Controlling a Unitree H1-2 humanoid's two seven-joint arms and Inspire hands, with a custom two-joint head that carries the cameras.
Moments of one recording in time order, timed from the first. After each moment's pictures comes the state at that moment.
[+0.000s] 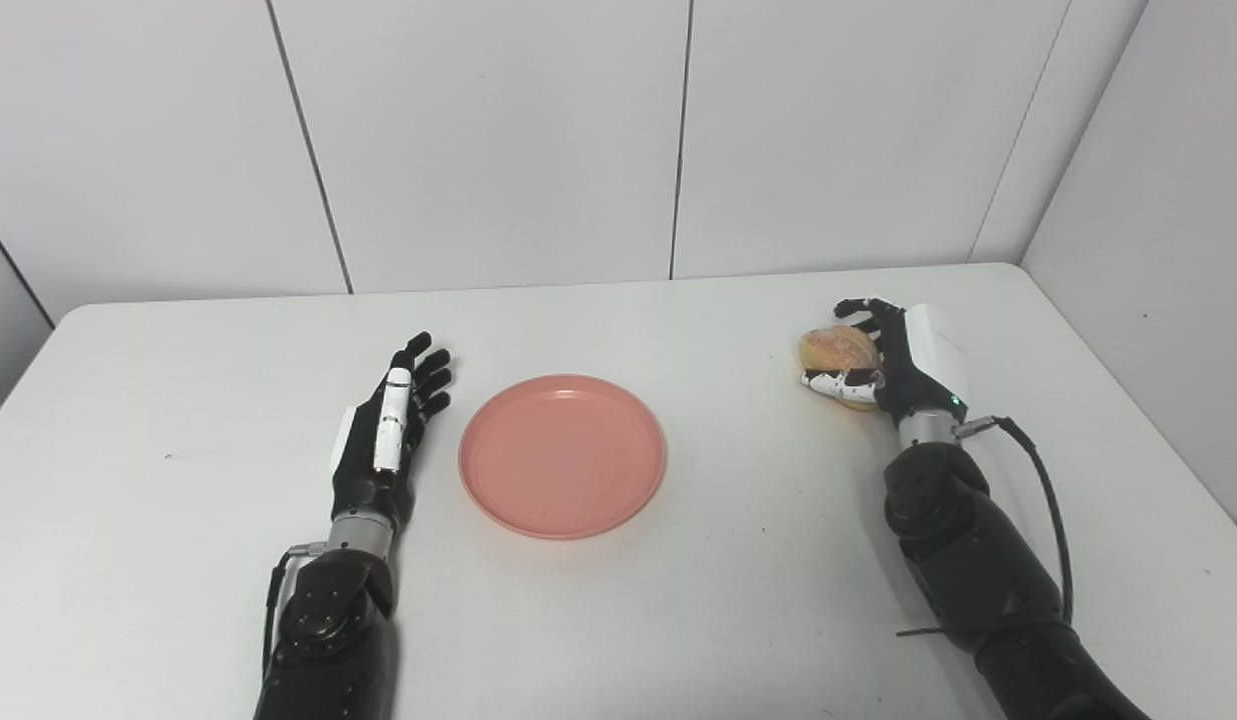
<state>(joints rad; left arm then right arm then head) -0.41 0.02 0.06 0.44 -0.08 -0.10 -0.04 -0.56 -0.29 0.10 0.54 -0.50 0.10 -0.36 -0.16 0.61</state>
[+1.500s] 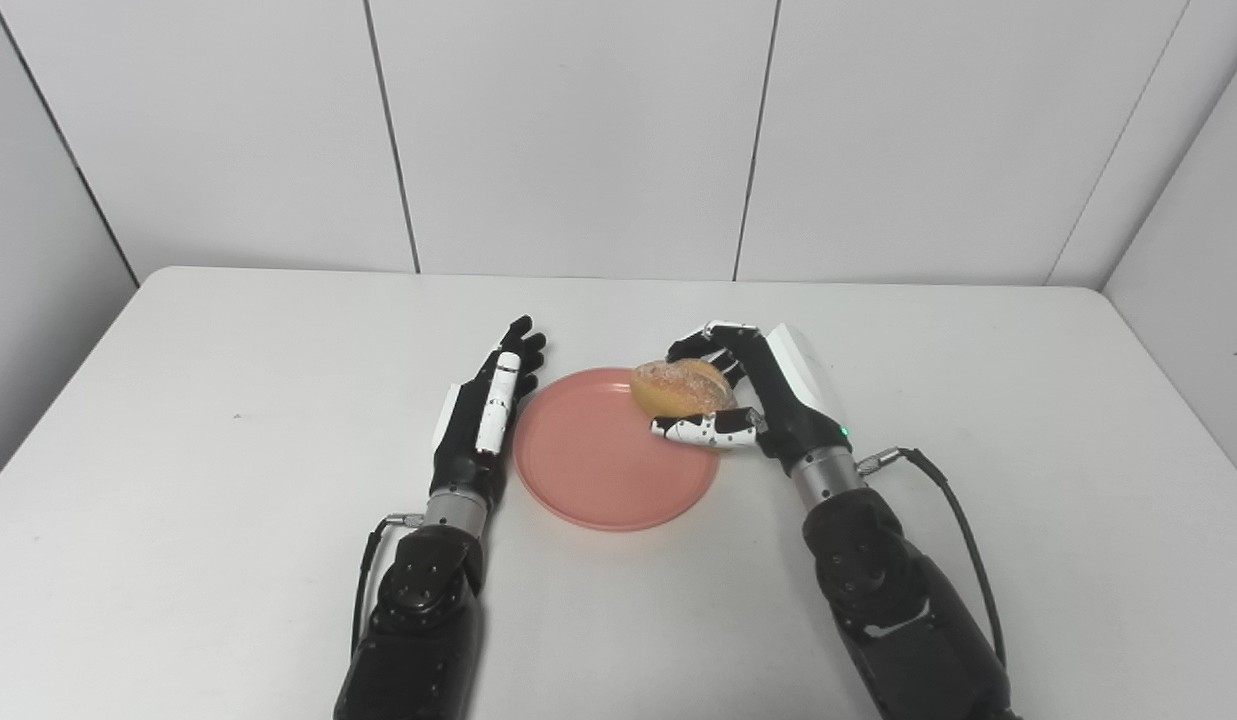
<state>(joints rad) -0.41 -0.04 0.01 0.44 -0.04 -0.12 0.00 -0.46 -0.11 0.29 0.23 -0.50 0.00 -0.07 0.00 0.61</state>
